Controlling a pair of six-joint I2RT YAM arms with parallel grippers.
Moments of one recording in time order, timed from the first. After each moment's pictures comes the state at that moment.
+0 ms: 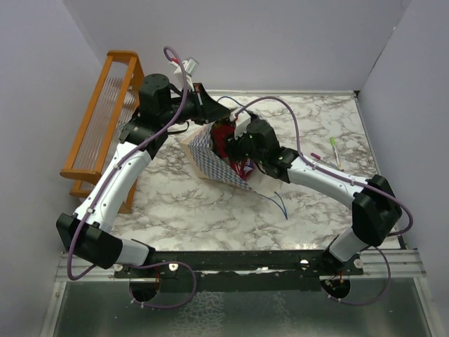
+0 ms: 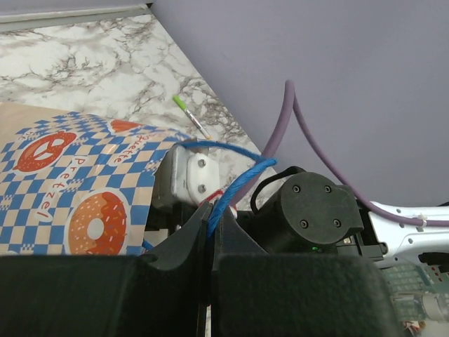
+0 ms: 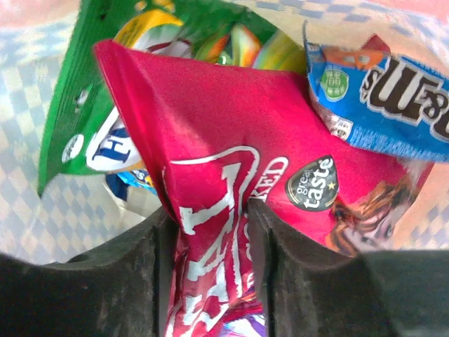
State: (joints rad) left arm -0.40 1.37 1.48 -0.23 0.63 -0.61; right arm 0.77 1.59 1.16 0.03 0.03 0.02
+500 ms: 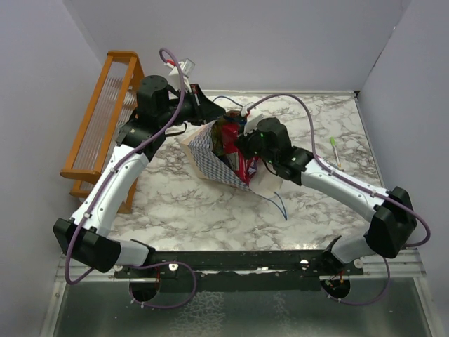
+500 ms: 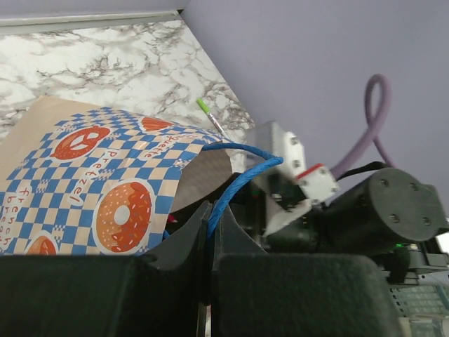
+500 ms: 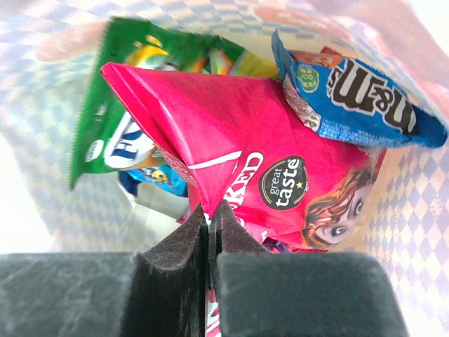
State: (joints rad) left arm -0.40 1.35 1.48 -0.30 0.55 -0.59; right arm 0.77 1.48 1.16 -0.06 0.09 0.07
